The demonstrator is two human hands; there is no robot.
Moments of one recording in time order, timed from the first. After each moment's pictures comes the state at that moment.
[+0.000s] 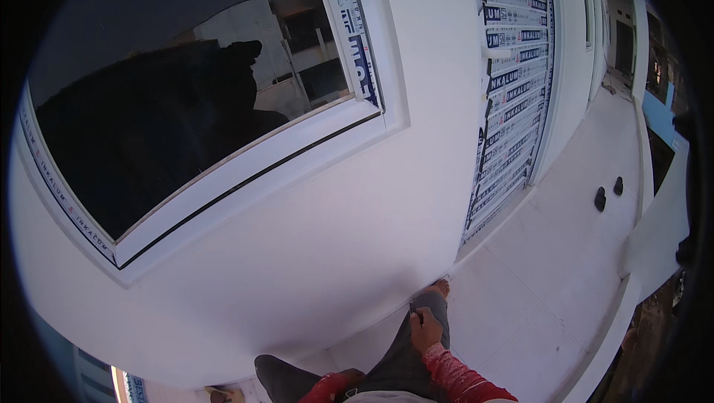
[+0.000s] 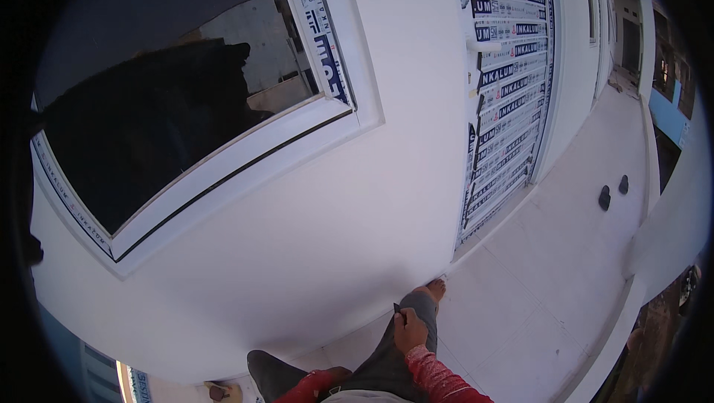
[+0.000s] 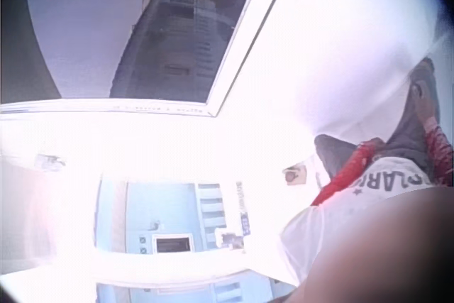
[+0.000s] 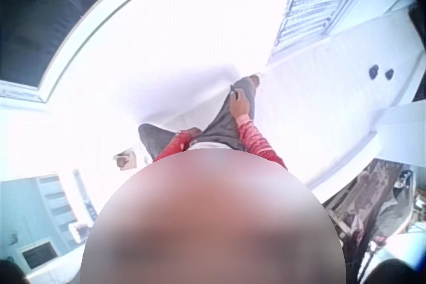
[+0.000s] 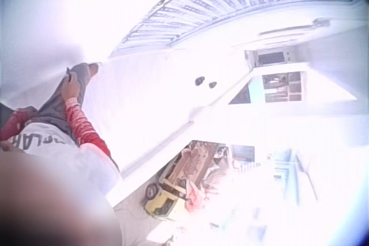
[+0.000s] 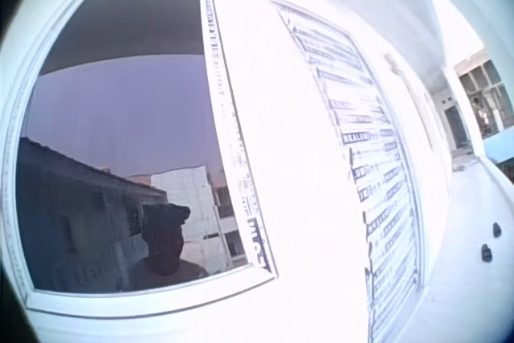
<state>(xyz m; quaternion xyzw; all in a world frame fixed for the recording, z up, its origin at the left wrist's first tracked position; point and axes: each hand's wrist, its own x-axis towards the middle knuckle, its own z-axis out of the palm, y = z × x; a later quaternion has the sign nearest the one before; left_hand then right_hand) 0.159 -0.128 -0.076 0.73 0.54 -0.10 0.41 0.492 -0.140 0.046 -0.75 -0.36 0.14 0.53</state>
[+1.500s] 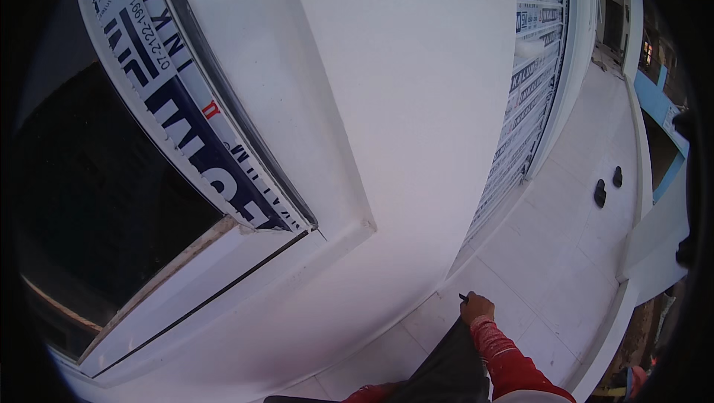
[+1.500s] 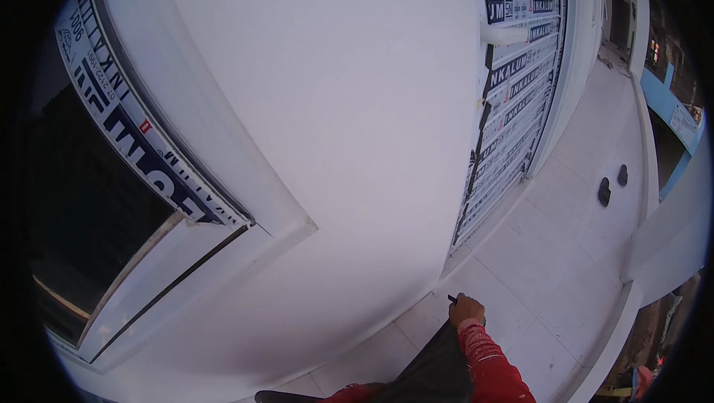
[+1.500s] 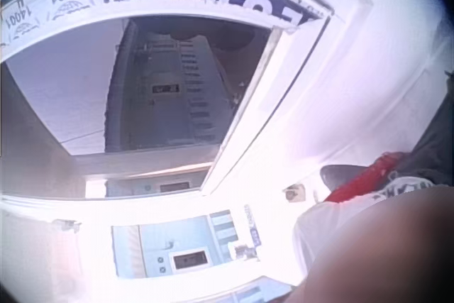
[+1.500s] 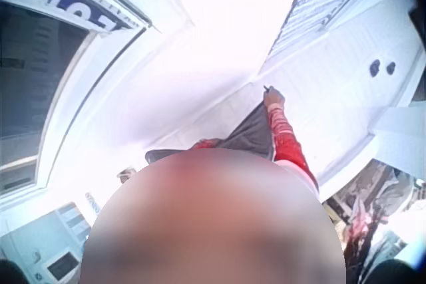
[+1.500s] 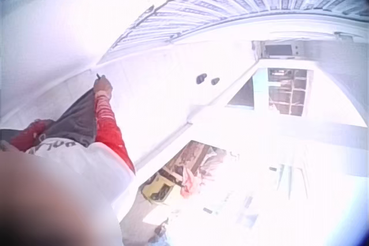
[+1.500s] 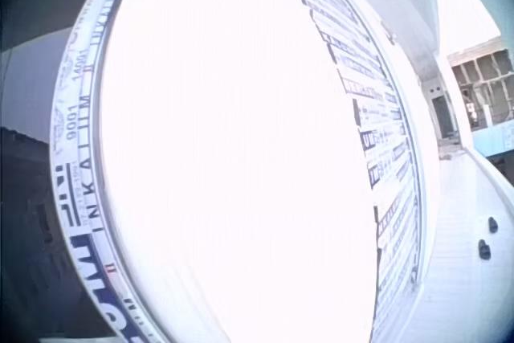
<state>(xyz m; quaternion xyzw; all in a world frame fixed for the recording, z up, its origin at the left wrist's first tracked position) 0.386 0.031 -0.026 0.44 0.51 -0.32 0.67 0.780 -0.046 0.004 -0.92 -0.33 0.18 0.06</state>
